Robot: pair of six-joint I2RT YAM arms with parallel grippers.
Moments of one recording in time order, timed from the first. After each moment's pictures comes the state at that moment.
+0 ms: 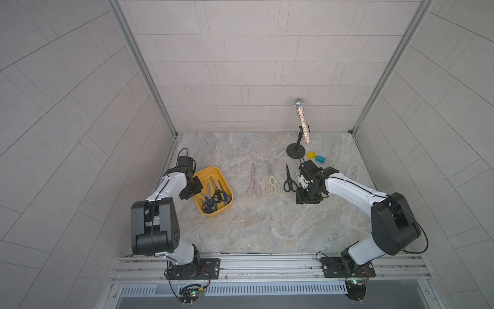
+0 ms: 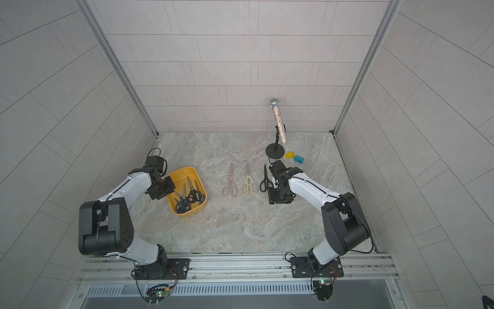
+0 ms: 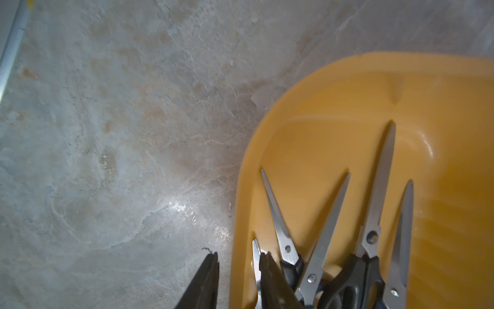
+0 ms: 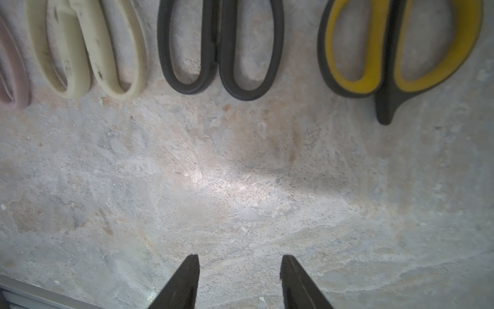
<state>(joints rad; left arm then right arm) 0.14 1.55 0.97 -0.74 -0.06 -0.44 0.41 1.54 1.03 -0.88 -0.14 0.37</state>
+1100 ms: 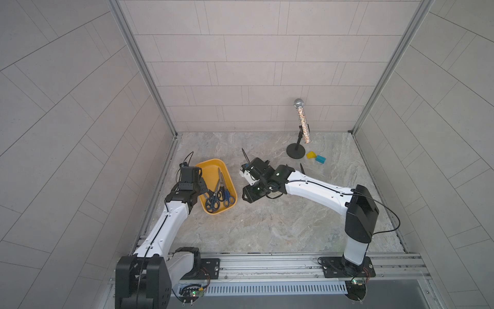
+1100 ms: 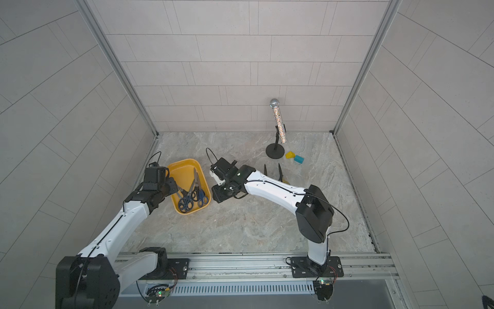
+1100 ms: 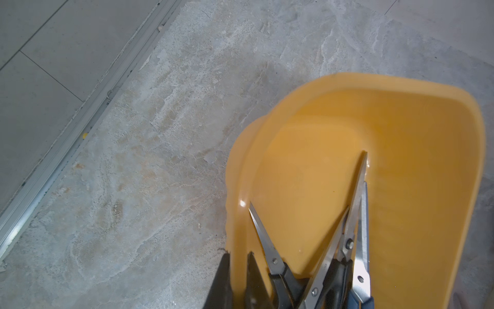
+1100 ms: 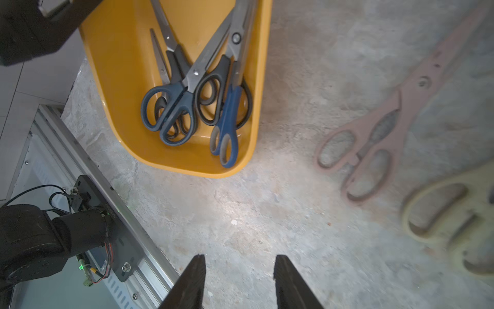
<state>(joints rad) -0.02 1.09 0.69 -0.44 -0.21 -0.40 0.92 1.86 1.58 -0.73 -0.19 0.42</state>
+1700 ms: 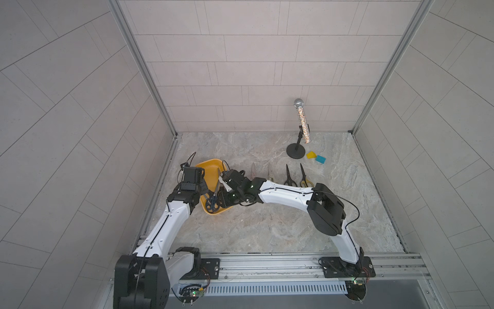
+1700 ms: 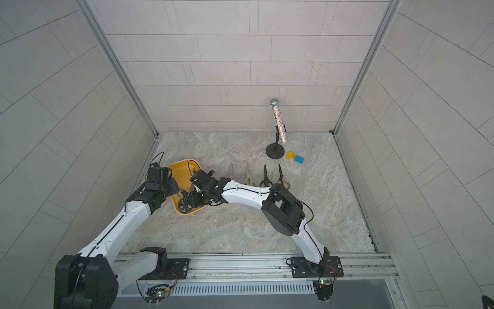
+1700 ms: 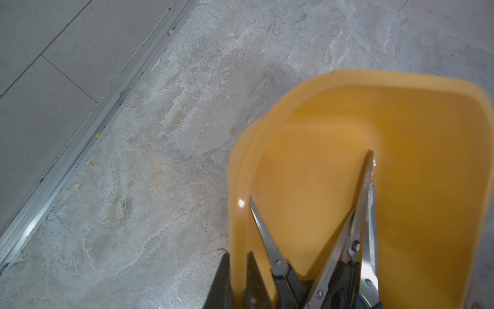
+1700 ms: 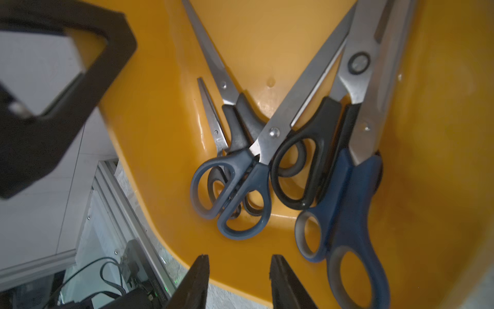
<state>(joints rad) -0.07 1.09 0.69 -0.45 -0.27 -0.42 1.01 2.16 1.70 -0.38 -0.24 0.71</state>
